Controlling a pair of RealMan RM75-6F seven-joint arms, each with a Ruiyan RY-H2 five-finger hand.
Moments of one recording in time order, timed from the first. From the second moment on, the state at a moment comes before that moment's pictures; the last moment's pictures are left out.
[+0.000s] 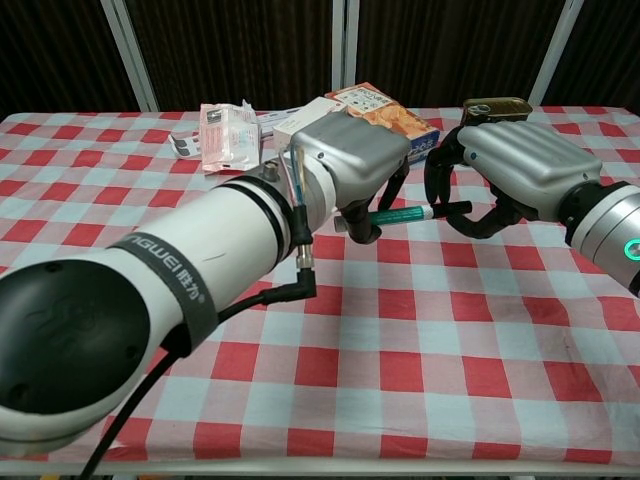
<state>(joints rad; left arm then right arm) -1.10 -2.02 -0.31 -1.48 0.69 1.19 1.10 0.53 -1.69 0.16 -1.44 -1.37 1.13 -0.42</state>
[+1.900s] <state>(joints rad) -0.85 -1.93 -0.12 -1.24 0.98 1.10 0.67 0.49 -1.72 0.12 -1.24 -1.32 1.11 -0.23</state>
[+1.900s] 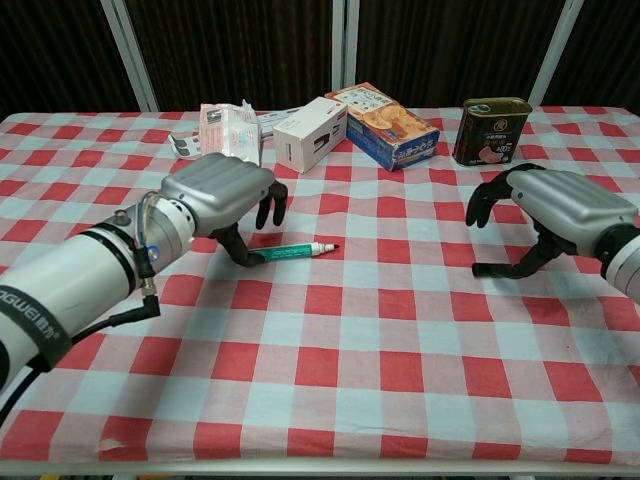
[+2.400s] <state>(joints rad) -0.70 -1.77 -0.16 -1.43 1.12 1.42 0.62 0.36 -1.59 0.10 -1.39 -1.40 1.37 -0.19</state>
